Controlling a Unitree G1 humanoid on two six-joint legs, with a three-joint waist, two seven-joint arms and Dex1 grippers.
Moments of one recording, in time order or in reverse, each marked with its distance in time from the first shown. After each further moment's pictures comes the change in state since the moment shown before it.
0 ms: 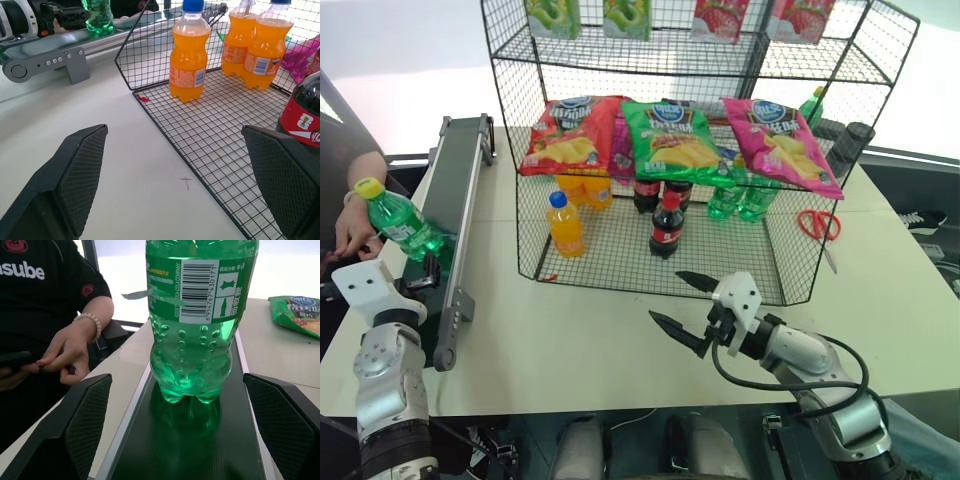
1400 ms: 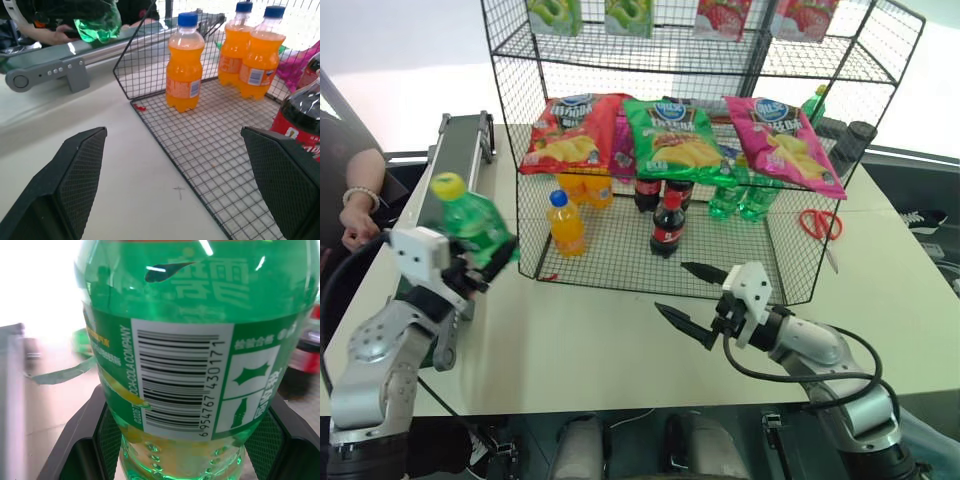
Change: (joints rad) left arm 0.111 0.189 -0.268 -0.476 -0.217 0.251 -0.524; right arm -0.042 -0.057 -0.059 -0.021 0.081 0.046 0.045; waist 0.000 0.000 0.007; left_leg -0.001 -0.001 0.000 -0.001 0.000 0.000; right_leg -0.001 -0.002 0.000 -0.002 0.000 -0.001
